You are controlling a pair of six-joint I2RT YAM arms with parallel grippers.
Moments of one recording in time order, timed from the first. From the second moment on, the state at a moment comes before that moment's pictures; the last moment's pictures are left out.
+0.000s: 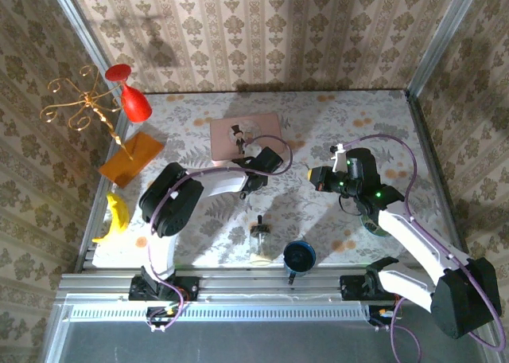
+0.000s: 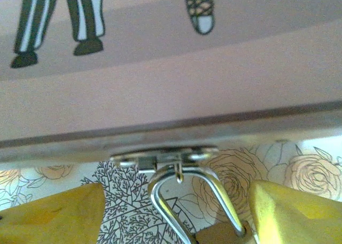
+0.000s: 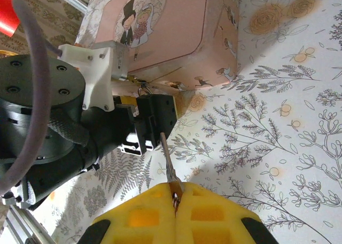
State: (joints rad) left arm -0.85 1.96 1.25 -0.40 -0.55 -0.64; right arm 0.31 1.05 0.67 -0.20 -0.35 0.55
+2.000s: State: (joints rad) left arm -0.82 2.00 1.20 -0.24 -0.48 -0.67; right arm 0.31 1.05 0.67 -0.18 -0.35 0.58
